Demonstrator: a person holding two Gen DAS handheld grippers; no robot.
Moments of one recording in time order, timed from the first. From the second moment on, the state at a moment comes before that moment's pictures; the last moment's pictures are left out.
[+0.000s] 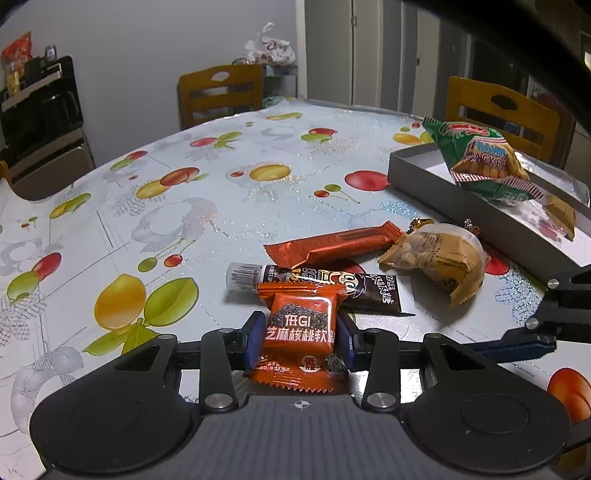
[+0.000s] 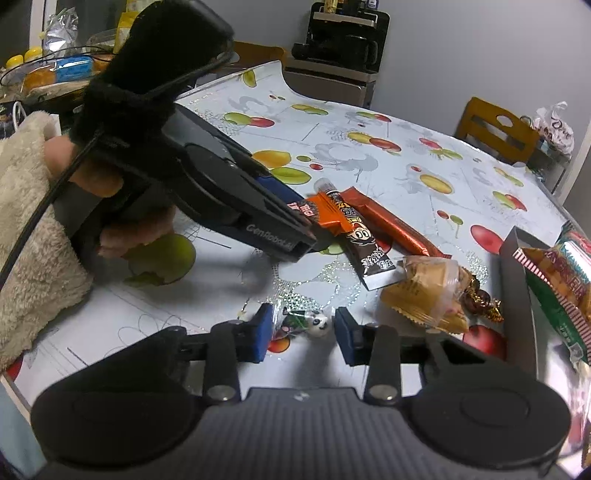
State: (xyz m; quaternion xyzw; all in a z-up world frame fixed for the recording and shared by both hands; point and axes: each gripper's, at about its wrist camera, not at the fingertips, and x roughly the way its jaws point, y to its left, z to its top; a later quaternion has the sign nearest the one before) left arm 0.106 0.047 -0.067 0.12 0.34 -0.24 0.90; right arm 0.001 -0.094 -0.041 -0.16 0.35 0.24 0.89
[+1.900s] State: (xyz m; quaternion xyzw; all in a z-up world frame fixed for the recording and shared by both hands) left arm -0.005 -0.100 0.026 0.12 0.24 -0.20 0.94; right arm -0.077 -0.286 0.035 -0.07 0.23 0.20 0.95
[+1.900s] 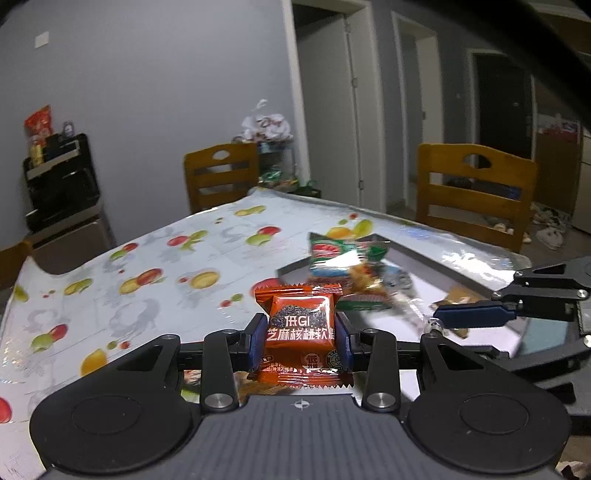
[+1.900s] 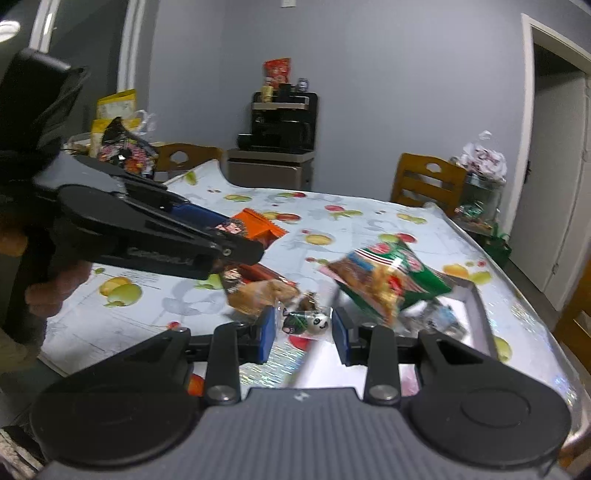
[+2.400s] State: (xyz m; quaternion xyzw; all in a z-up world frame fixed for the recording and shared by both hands) left arm 0.002 -0.164 0.004 0.15 0.27 -0.27 0.91; right arm -0.083 -0.375 0.019 -0.03 0.27 0.10 0.96
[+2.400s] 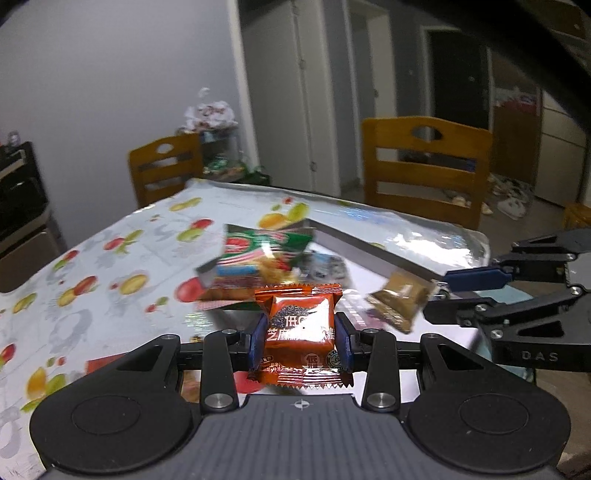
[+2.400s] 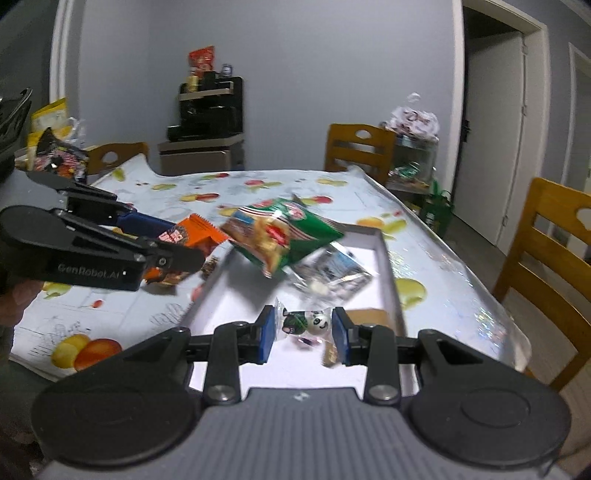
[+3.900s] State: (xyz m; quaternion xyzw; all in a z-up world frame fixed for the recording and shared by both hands) left arm -0.002 -0.213 -0.035 0.17 0.29 -0.36 0.87; right arm -0.058 -0.397 -0.013 0.00 0.33 0.05 0.94
